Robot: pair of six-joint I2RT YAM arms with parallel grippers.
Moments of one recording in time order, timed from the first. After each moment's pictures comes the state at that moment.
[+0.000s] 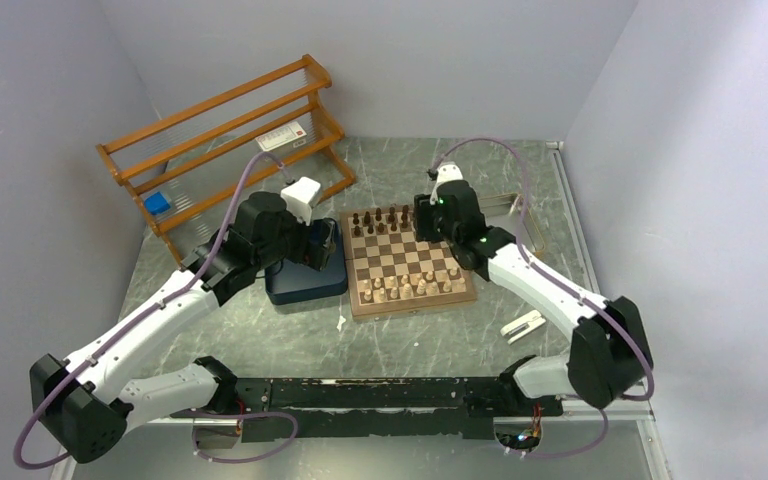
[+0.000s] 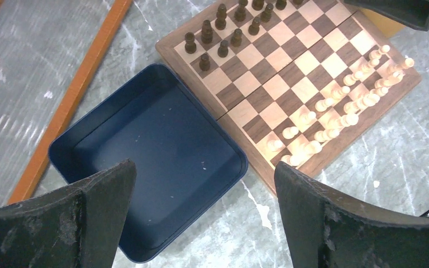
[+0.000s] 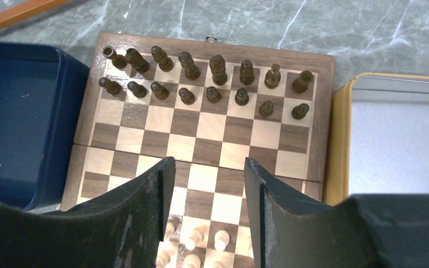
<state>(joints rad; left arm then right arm) -0.64 1.06 0.94 -0.42 -0.07 -0.10 0.54 1.38 0.95 -0.15 0.16 0.19</state>
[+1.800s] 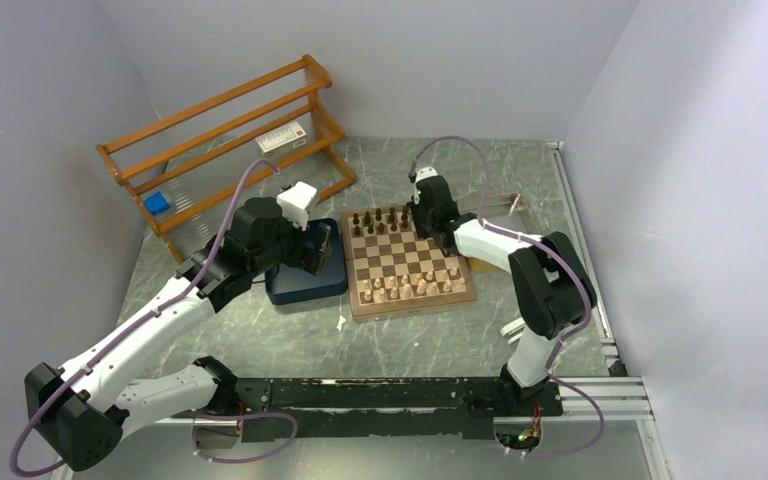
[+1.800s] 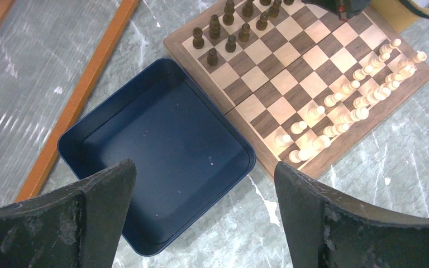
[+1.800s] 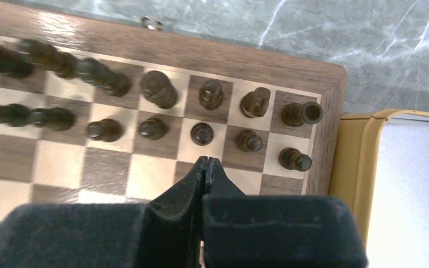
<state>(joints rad) -0.64 1.01 0.90 -0.41 -0.09 -0.09 0.48 1.79 1.02 0.04 0.21 0.03</state>
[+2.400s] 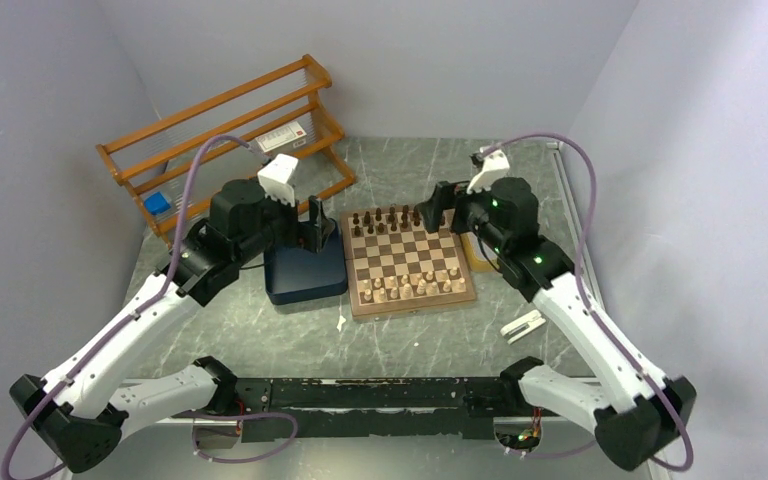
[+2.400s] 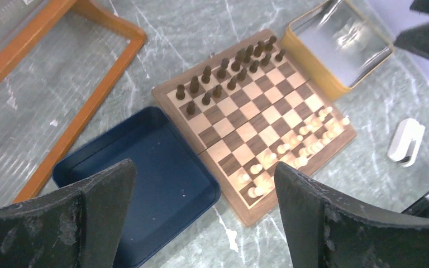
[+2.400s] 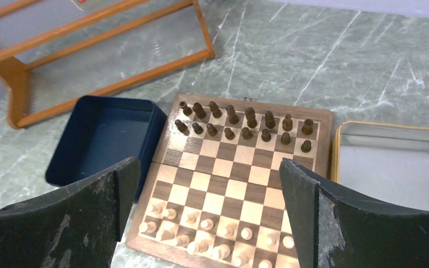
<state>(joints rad) -0.64 1.01 1.07 -0.45 -0.08 -0.21 0.48 1.07 1.00 -0.23 0.01 0.21</state>
